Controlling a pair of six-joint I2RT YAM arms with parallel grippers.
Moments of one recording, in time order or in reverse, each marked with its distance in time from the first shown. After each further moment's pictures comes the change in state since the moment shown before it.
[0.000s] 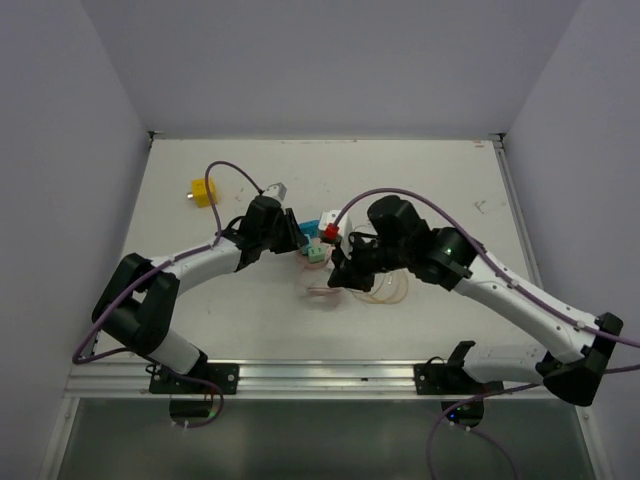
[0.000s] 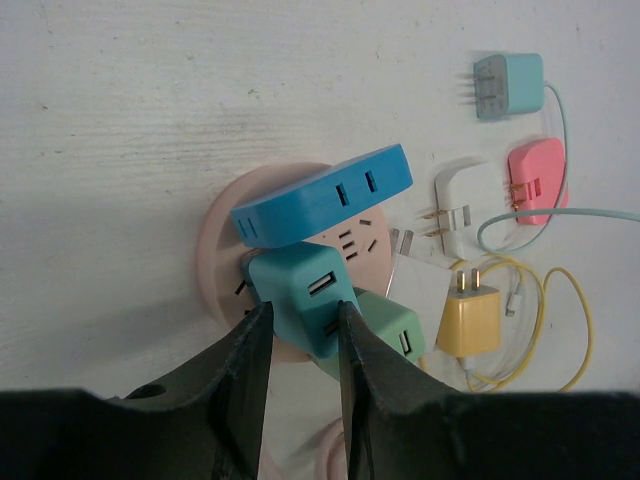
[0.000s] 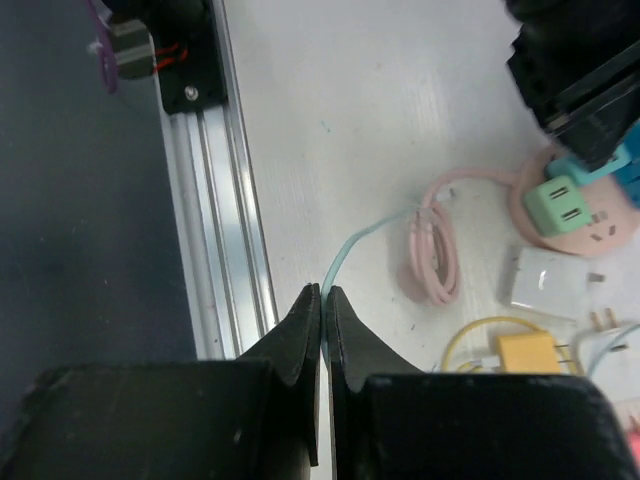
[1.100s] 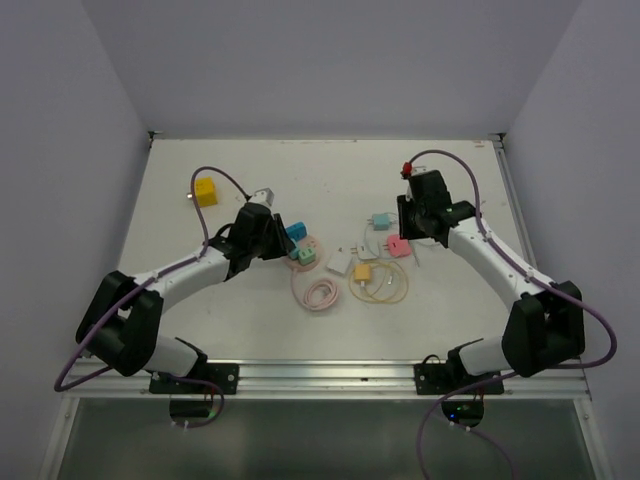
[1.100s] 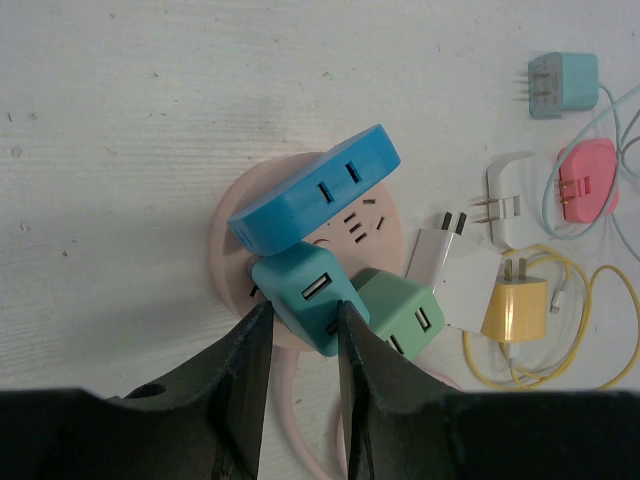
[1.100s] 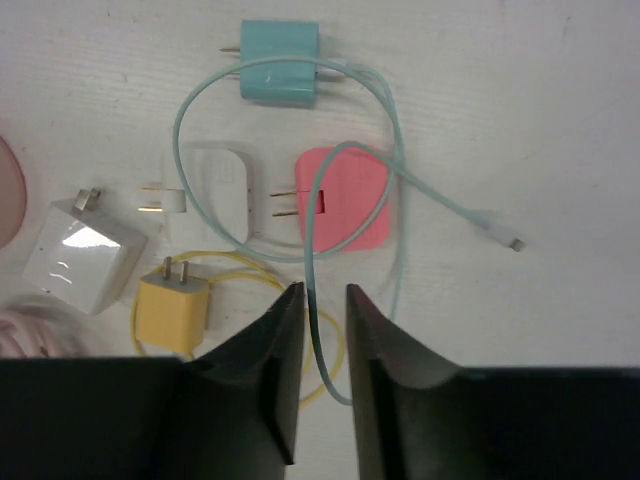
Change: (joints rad) left arm 0.018 -0.128 -0.079 -0.058 -0.073 0.025; right arm -0.578 0.147 -0.127 0.127 0.579 0.353
